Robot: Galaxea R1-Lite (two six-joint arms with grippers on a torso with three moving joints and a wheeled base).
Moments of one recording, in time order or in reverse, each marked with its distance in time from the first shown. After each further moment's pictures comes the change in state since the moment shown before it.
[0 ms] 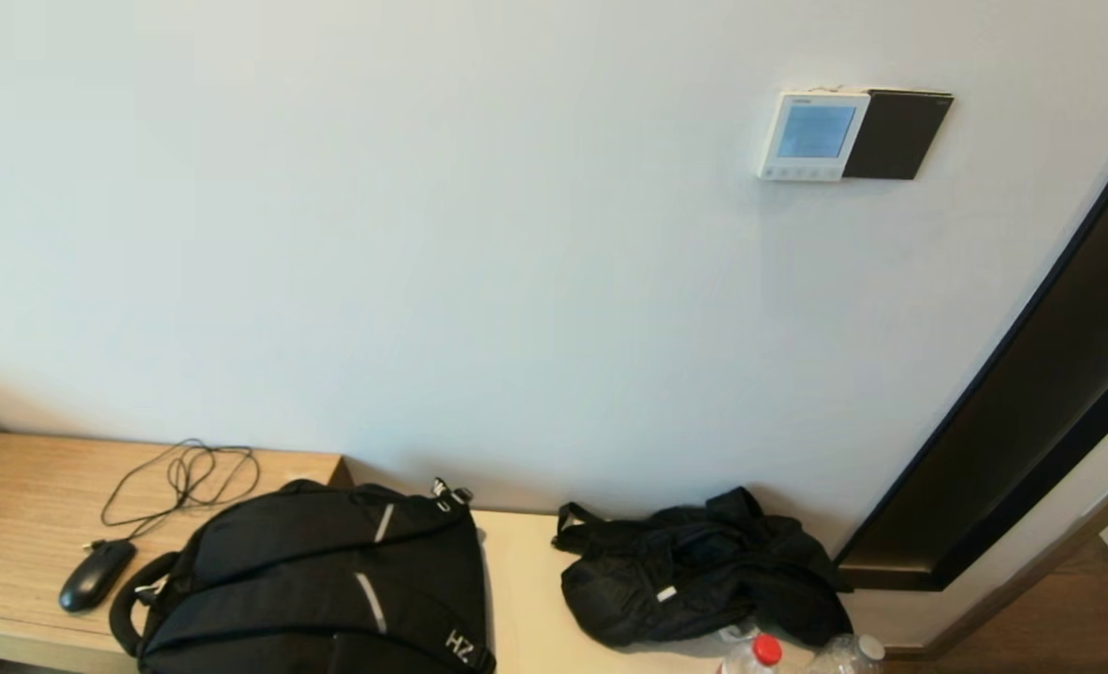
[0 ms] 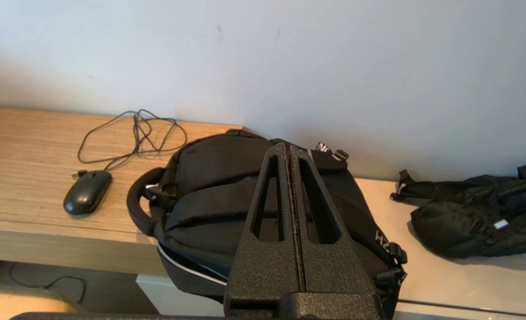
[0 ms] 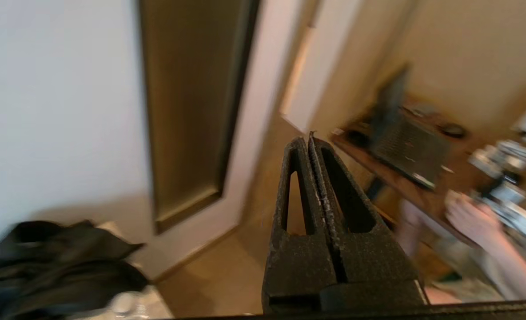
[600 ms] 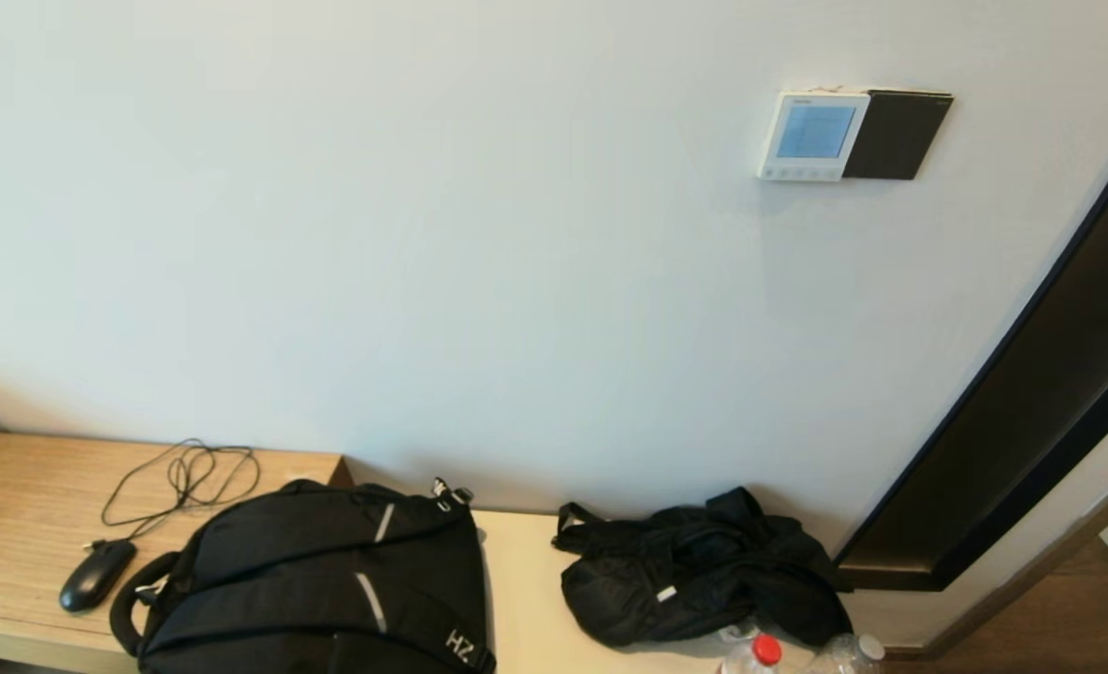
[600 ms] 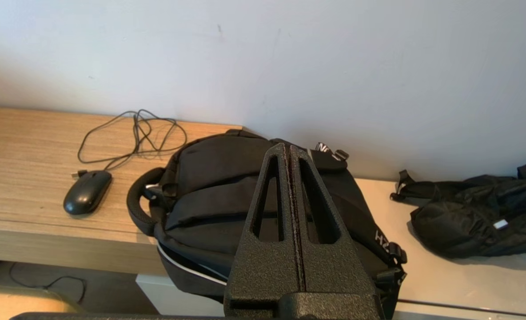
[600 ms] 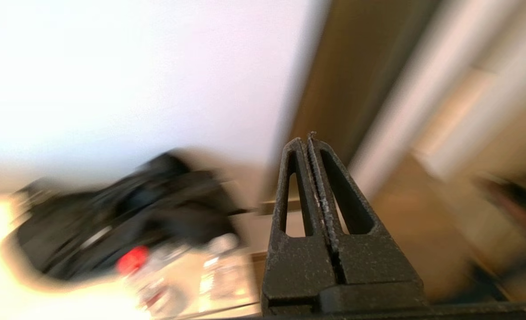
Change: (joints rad) left arm 0.000 0.000 0.000 0.000 0.000 0.000; right arm -0.074 -0.269 0.232 0.014 0.574 -0.025
